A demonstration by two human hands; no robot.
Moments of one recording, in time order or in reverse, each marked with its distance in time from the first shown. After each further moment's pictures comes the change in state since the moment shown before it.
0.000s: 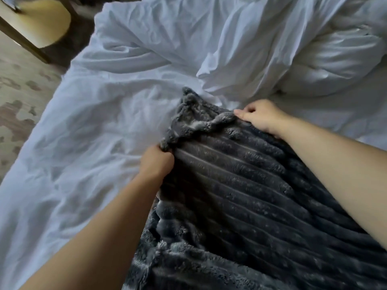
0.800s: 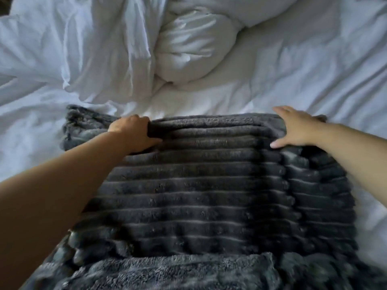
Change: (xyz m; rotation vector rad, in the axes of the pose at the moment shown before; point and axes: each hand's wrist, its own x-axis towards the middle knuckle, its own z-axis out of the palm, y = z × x) left_hand -0.023 0.160 0.089 1.038 -0.186 0.815; right_hand -0.142 0.268 -0.143 -0.488 0.014 0.306
